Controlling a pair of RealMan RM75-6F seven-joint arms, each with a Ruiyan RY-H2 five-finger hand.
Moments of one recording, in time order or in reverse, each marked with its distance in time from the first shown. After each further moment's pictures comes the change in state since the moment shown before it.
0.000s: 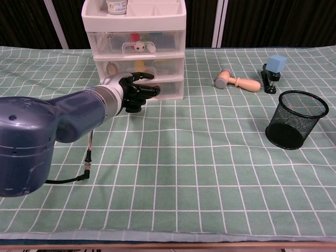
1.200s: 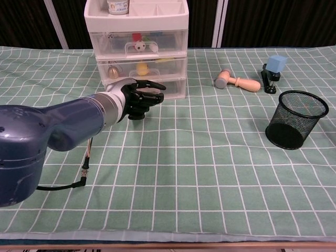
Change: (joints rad) left arm 0.012 0.027 0.063 -0.044 0.016 -0.023 -0.044; right arm -0.004 0.001 -0.001 -0.006 0.001 0.002 -0.006
